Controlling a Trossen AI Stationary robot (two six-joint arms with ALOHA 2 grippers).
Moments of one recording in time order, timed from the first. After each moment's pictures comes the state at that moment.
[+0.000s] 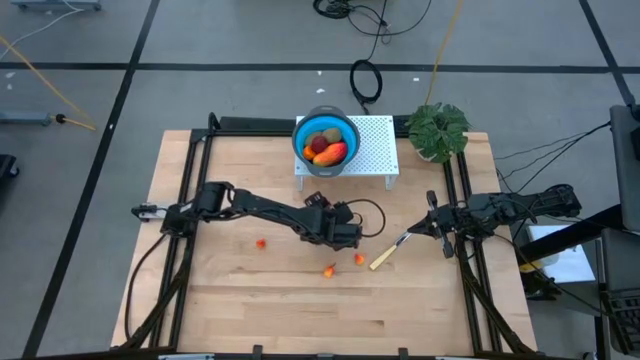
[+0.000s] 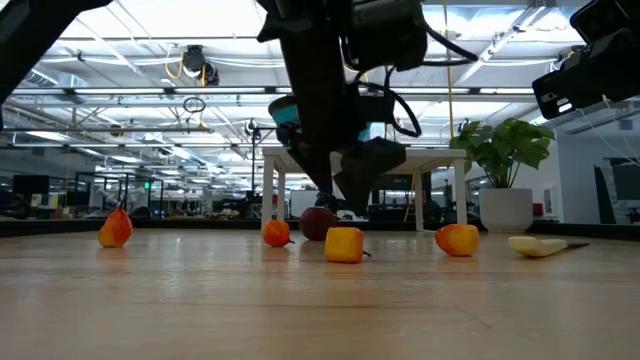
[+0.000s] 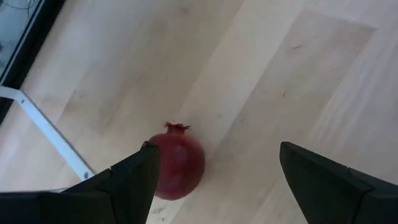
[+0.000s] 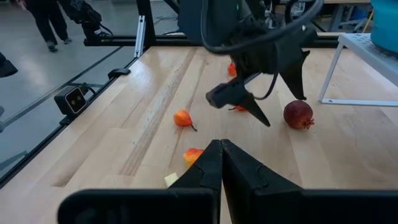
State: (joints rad) left arm -0.12 2.24 1.77 -0.86 -0.61 -0.54; right arm 0.22 0.13 0.23 -0.35 0.02 0.07
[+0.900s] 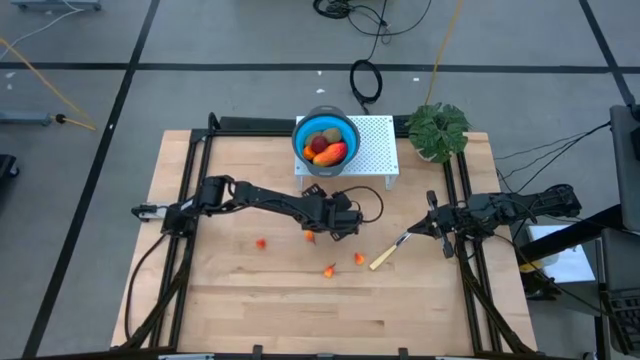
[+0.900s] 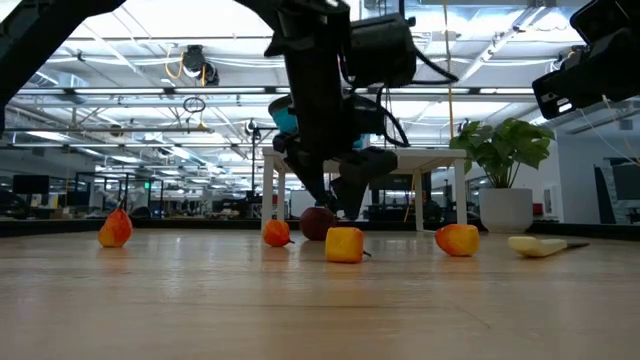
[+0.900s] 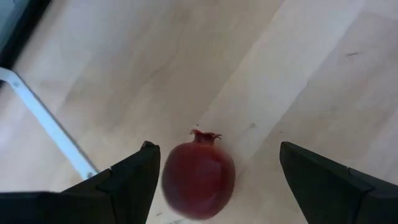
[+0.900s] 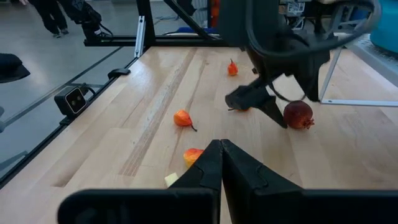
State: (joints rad) left arm -0.05 2.24 1.75 -0.86 -0.55 -0.56; right arm 0.22 0.13 0.23 -0.35 0.02 0.07
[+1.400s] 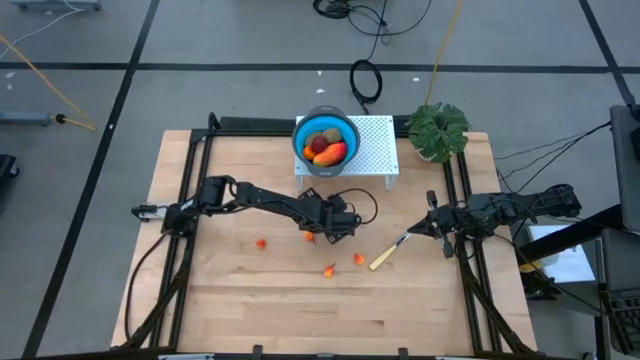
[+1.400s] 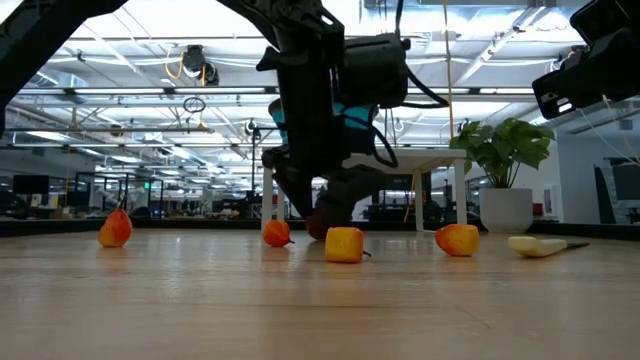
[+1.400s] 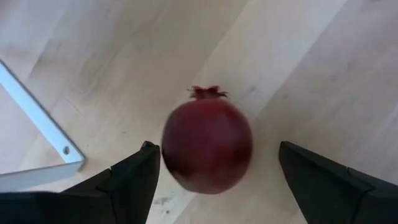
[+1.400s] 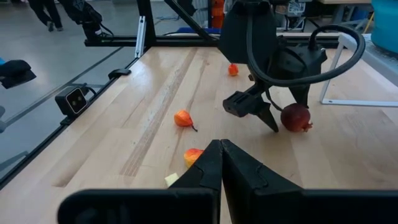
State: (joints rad) left arm -0.04 2.24 1.69 -0.86 -0.48 -0.61; right arm 0.22 0.13 0.23 -0.35 0.02 0.07
